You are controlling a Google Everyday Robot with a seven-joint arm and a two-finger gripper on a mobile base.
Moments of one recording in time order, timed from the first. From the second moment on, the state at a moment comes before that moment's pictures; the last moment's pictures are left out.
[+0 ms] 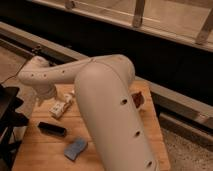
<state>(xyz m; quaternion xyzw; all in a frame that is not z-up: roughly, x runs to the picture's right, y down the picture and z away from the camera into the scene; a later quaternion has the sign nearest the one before) -0.292 0.075 0.786 -0.17 -0.24 -0.73 0.62</state>
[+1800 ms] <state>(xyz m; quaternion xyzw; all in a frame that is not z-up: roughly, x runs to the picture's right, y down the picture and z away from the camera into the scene) -0.290 0.195 0.796 -0.14 -0.33 -0.80 0.48</state>
